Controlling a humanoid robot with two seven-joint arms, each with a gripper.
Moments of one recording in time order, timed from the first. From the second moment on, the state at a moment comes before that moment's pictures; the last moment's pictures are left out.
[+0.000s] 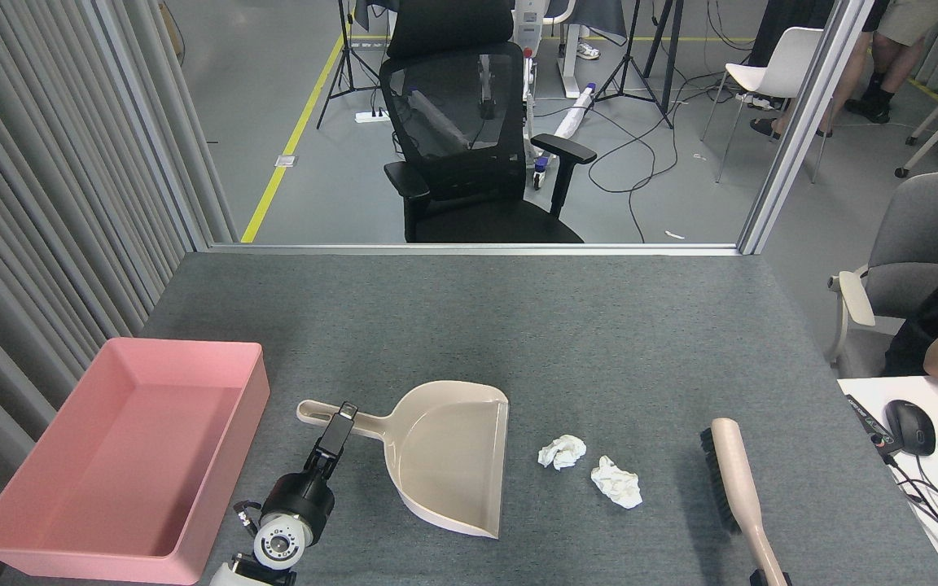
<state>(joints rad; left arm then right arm) -0.33 -0.08 0.09 -0.92 -0.51 -0.23 -0.13 0.37 -0.02 -0.25 -1.54 1.30 -0.27 -0.20</state>
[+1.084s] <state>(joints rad) -0.45 -0.07 0.10 -0.75 -0.48 -0.23 -0.09 0.37 -0.01 -0.25 -1.54 1.30 -0.26 -0.20</state>
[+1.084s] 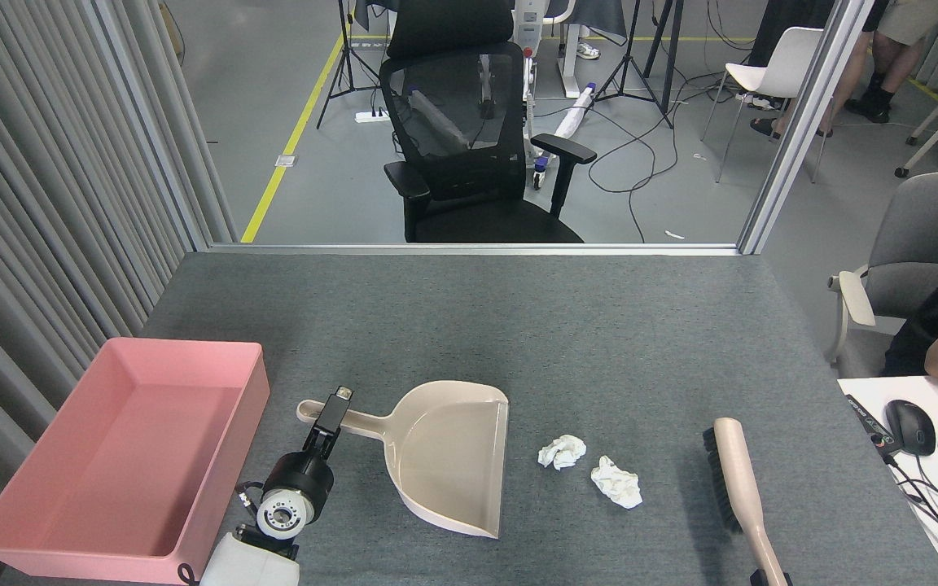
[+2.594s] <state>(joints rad) -0.44 -0.08 0.22 -0.82 -0.48 -0.23 -0.27 0.36 -0.01 -0.25 -1.54 1.30 -0.26 -0.20</state>
